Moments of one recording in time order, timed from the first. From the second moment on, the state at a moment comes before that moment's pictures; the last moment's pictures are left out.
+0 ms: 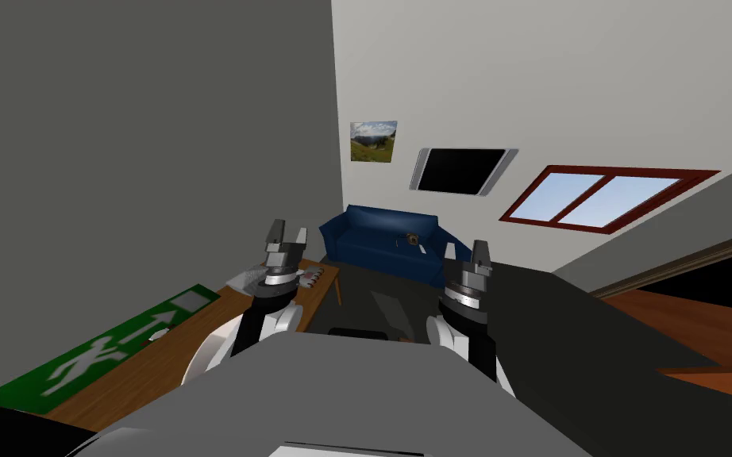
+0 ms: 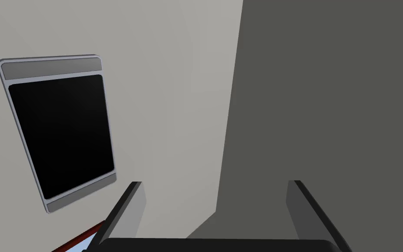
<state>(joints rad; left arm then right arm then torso) 0.49 0.04 -0.07 -2.33 -0.01 -0.58 -0.08 0.50 0.04 -0.06 -2.31 -0.04 -0.62 0.09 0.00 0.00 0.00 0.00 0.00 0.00</state>
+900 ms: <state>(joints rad) 0.46 0.15 0.15 -2.16 0.03 -0.47 -0.02 0.50 0.04 -0.06 -2.31 -0.04 -0.62 0.09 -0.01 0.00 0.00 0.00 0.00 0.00</state>
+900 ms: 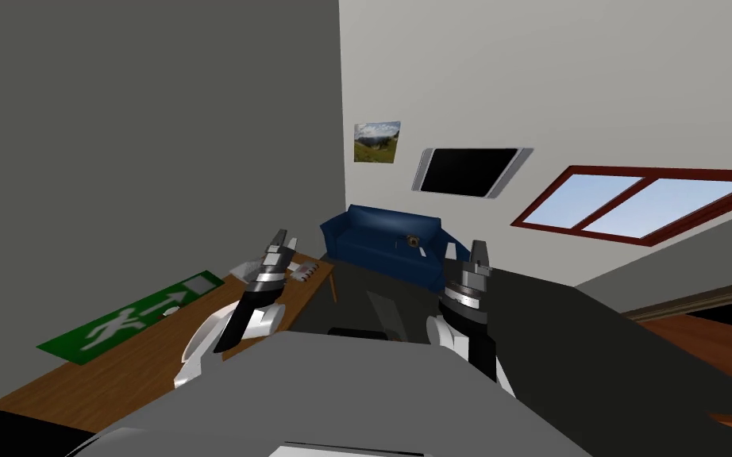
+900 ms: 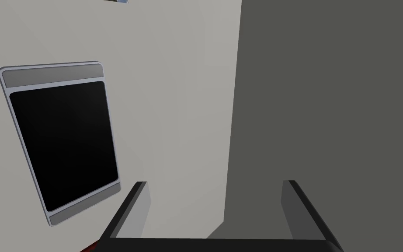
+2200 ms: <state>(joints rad) 0.44 0.14 0.44 -1.80 0.14 -0.21 0.08 0.50 0.04 -0.06 -2.31 -0.04 -0.62 0.09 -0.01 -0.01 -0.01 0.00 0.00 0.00</state>
